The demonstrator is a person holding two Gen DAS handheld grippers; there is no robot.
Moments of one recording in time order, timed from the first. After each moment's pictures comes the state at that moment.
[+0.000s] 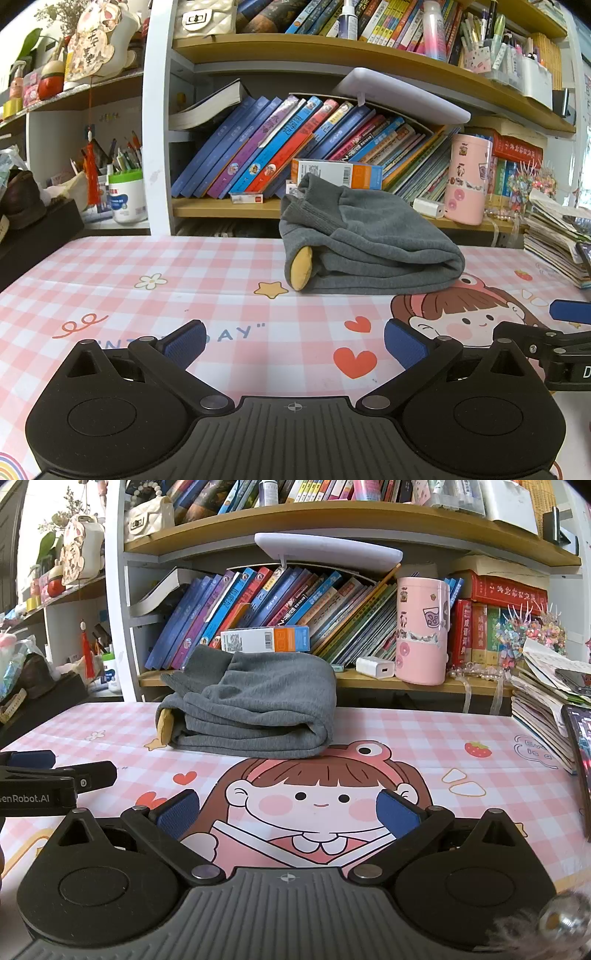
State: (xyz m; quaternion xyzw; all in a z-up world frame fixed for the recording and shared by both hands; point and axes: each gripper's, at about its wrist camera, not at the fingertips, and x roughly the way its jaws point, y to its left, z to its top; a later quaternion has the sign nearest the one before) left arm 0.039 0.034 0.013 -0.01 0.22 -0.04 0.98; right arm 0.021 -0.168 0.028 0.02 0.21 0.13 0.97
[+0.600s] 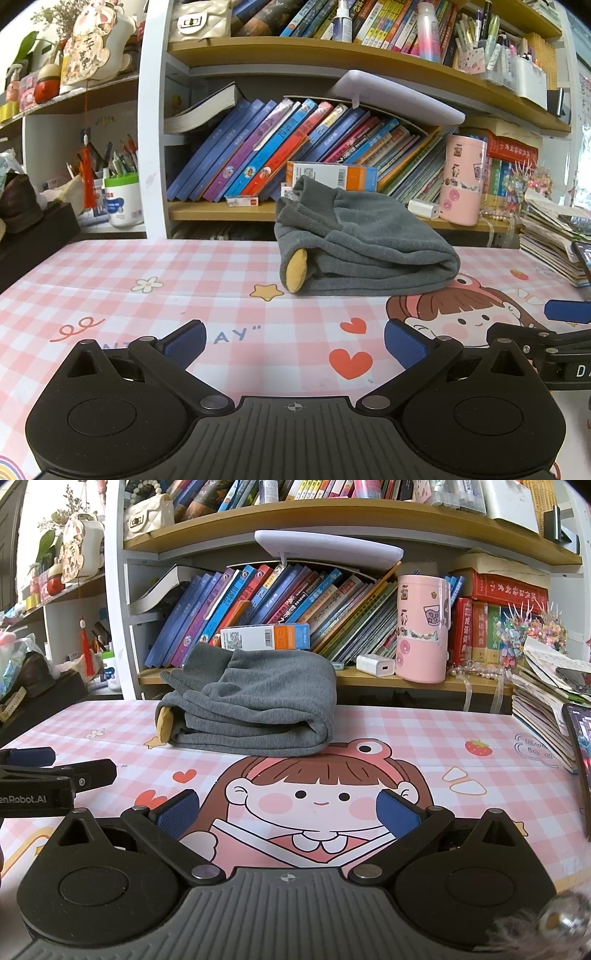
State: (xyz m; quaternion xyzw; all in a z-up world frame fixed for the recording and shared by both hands) left arm 0.037 0.033 0.014 -0.01 0.21 -0.05 0.98; right arm 0.022 -0.167 0.027 0.02 0.22 0.13 0.97
